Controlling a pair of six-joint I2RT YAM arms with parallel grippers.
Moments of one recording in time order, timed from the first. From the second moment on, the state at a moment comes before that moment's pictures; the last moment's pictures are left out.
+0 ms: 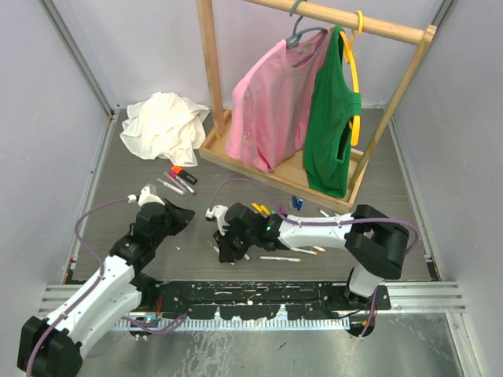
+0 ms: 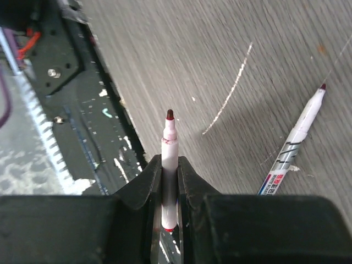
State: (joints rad) left arm -0.42 0.65 0.32 -0.13 -0.13 -0.94; right arm 1.10 1.63 0.91 -0.05 -0.34 0.31
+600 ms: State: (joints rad) left arm -0.42 0.78 0.29 -0.21 -0.13 -1.06; right arm 1.14 1.79 1.02 -0.17 -0.02 0.39
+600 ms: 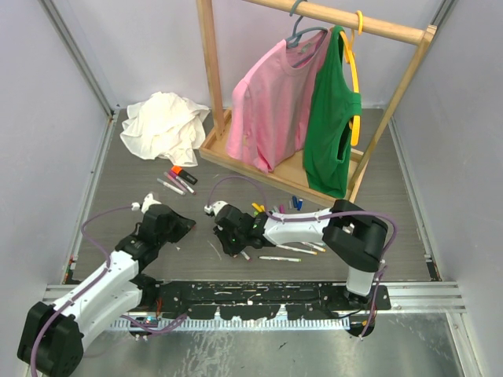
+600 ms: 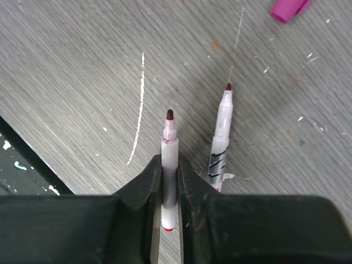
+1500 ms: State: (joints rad) left arm -0.42 0.81 0.28 -0.15 -0.09 -1.07; right arm 1.16 1.83 1.09 -0.22 0.03 0.36
